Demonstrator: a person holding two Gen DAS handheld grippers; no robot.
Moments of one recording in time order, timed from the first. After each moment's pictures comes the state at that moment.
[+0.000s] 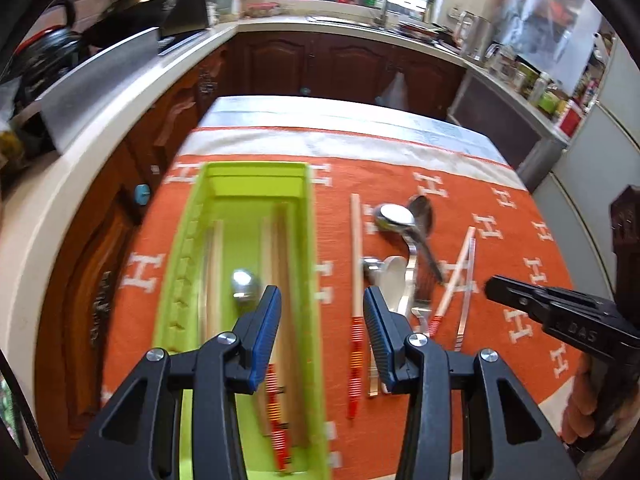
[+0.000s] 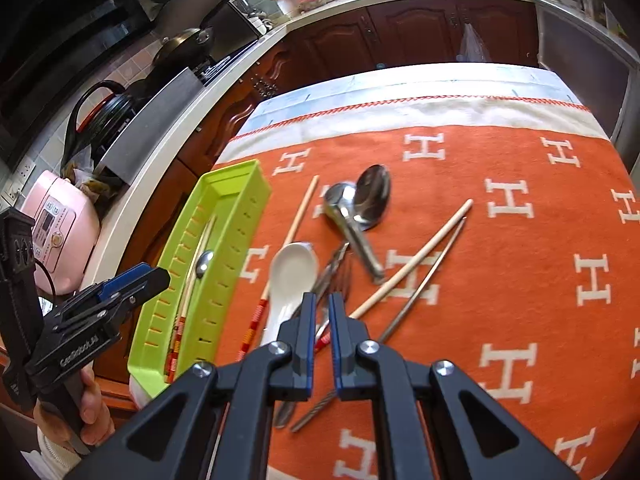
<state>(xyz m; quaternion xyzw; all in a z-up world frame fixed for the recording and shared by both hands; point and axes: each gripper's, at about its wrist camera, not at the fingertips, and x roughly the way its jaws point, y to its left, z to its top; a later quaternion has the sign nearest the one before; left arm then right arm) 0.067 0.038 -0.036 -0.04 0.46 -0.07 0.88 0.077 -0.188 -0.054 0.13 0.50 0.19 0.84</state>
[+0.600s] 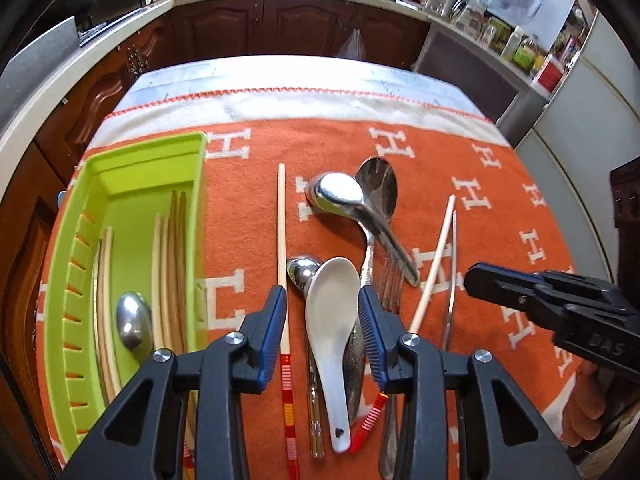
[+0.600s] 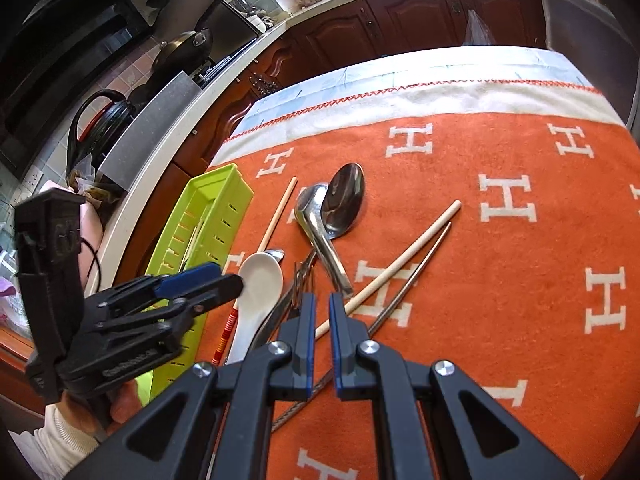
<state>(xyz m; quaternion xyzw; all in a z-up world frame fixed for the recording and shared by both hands) 0.122 -0.022 -0.093 -0.02 0.51 -0.13 0.85 0.100 -0.213 -0.083 0.16 0.50 0.22 0.82</state>
